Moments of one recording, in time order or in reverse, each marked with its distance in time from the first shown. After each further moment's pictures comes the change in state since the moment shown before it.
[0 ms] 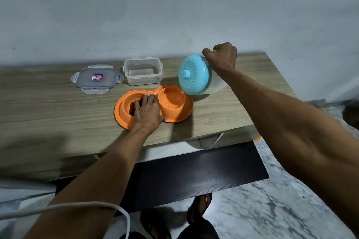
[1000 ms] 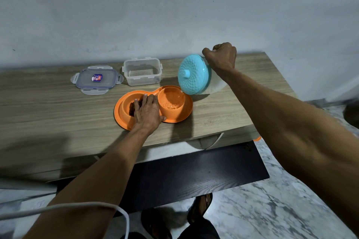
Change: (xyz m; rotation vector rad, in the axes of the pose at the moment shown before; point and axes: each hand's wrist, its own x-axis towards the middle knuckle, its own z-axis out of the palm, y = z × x) left_hand 0.001 0.001 0.000 0.016 -0.007 -0.009; right_hand 0.004 0.004 0.003 0.012 0.018 0.006
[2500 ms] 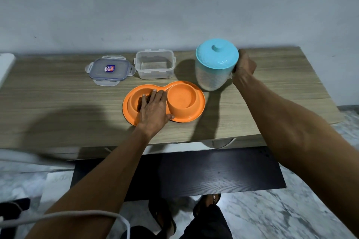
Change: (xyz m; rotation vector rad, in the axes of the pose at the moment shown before) left_hand 0.004 -0.005 0.011 0.054 0.074 0.015; right_hand 0.036 0.066 0.050 0.793 0.053 0.748
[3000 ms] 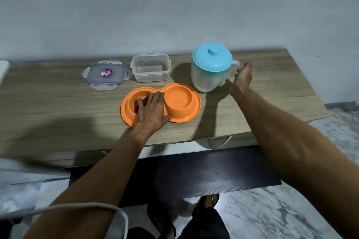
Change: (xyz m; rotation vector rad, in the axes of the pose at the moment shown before) left_hand -0.001 0.002 -0.008 -0.022 -0.063 -0.015; right_hand -0.023 0.011 -0.029 0.132 0.050 0.048
